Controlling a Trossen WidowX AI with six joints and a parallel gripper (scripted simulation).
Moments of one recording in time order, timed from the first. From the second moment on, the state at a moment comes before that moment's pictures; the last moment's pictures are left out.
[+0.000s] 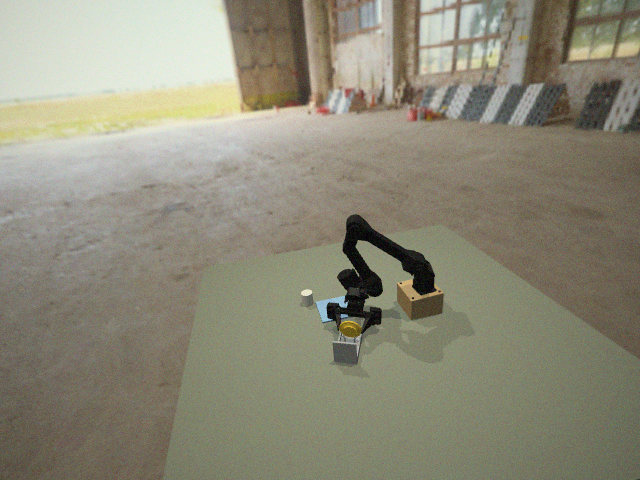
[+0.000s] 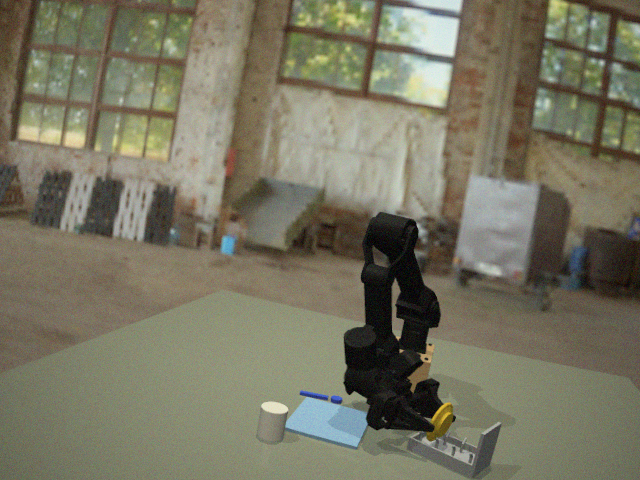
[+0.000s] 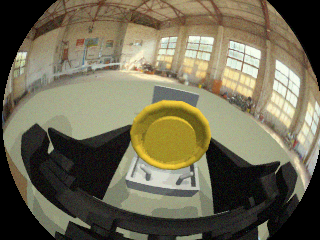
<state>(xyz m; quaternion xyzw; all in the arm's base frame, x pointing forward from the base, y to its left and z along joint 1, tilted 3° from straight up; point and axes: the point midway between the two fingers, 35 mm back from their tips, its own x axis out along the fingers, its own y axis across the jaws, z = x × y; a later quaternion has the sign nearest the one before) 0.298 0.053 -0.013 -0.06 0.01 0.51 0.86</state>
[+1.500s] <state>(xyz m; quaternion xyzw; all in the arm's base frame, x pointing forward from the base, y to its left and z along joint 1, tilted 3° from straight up) 0.309 0.048 0.073 -0.05 0.01 0.51 0.86</state>
